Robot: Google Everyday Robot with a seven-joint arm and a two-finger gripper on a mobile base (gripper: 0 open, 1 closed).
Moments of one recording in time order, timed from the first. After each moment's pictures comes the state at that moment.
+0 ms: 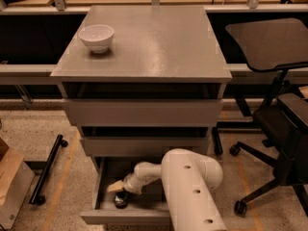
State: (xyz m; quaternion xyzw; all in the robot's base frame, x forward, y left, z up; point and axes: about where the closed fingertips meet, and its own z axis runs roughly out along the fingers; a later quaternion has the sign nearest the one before) arm 0.594 0.166 0.129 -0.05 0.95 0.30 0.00
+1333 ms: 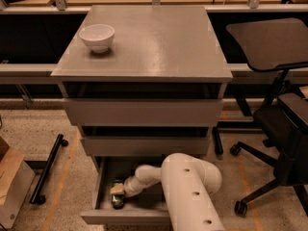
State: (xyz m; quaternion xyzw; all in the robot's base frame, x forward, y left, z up) arm 0.594 0.167 0.113 -0.02 0.95 0.31 0.00
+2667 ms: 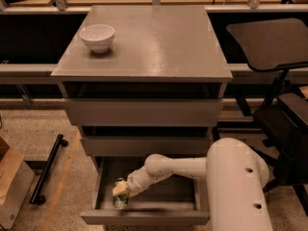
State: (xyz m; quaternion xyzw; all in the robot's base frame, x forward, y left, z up) arm 0.530 0.148 0.284 -0.09 0.92 0.38 -0.02
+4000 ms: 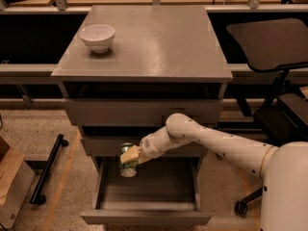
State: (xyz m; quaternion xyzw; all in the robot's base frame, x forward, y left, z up) arm 0.566 0.089 0.506 -0.17 0.89 0.43 0.04
